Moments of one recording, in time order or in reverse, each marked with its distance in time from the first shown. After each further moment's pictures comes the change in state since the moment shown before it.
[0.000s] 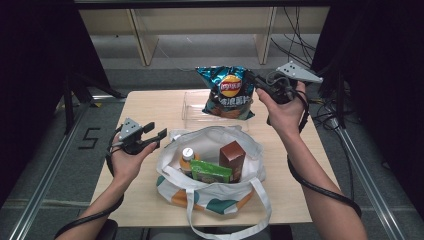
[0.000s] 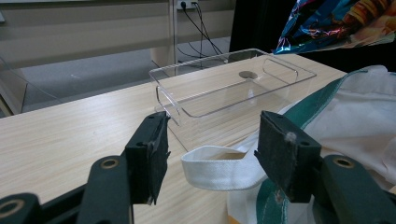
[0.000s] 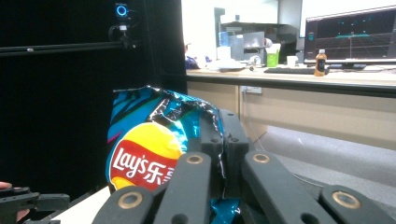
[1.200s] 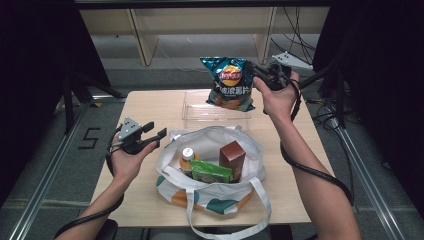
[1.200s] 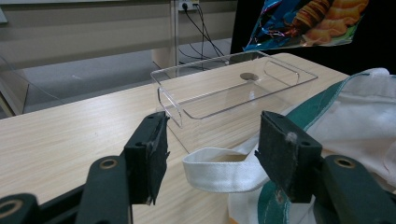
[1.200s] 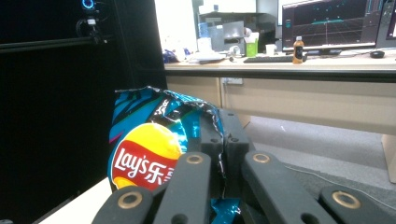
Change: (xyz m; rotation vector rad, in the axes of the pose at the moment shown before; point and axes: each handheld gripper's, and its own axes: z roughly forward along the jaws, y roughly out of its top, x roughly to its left) left arm 0.001 0.001 0.000 -0.004 0.006 0.002; right arm -0.028 0.000 0.037 0.028 -0.091 0.035
